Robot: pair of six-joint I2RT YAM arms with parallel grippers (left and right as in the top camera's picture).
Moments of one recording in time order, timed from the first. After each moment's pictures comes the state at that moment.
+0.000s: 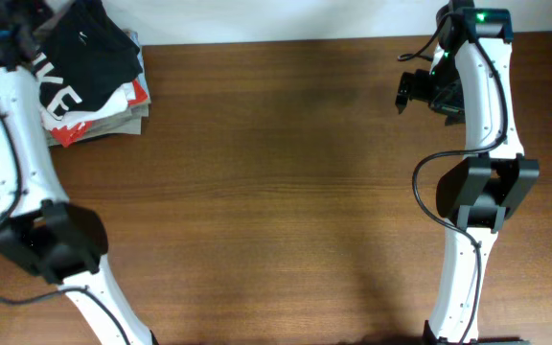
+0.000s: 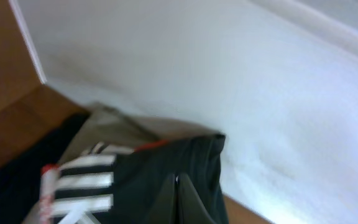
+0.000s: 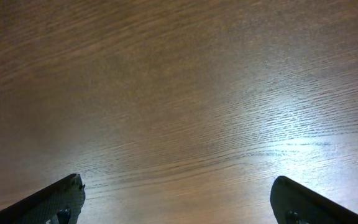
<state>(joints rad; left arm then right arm) 0.27 2.21 2.44 -0.68 -0.06 -0.33 -0.09 2.46 2.58 -1.68 -0.03 0.24</state>
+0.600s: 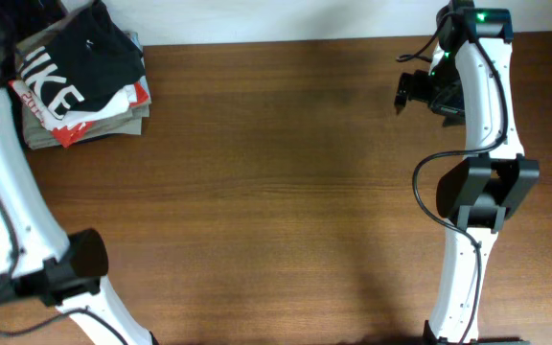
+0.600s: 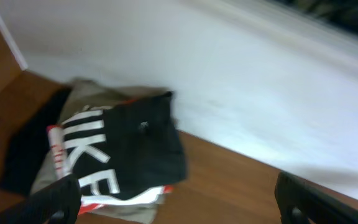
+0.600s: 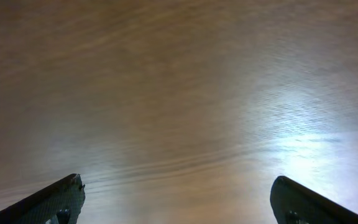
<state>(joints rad) 0.26 2.06 2.74 -1.22 0.12 -0.24 -0.09 2.46 2.58 -1.69 -0.07 0.24</state>
